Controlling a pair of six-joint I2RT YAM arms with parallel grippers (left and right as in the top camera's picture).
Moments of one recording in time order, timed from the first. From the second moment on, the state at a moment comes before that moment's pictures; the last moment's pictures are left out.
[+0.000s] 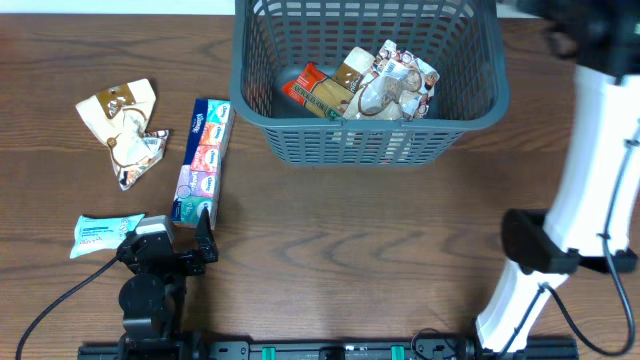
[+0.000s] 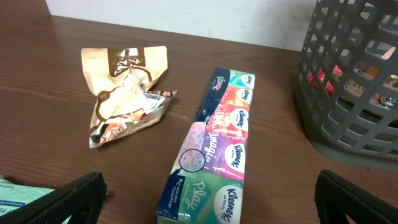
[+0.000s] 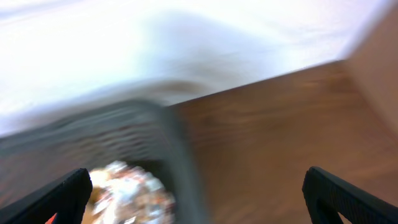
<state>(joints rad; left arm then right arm) 0.01 0.01 0.12 -0.39 -0.06 -0.12 -0.03 2.06 2.89 -1.46 0.21 0.26</state>
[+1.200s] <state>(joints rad) 0.01 0.01 0.12 -0.39 -0.06 -0.12 -0.38 2.02 2.37 -1.53 0.27 0.31</state>
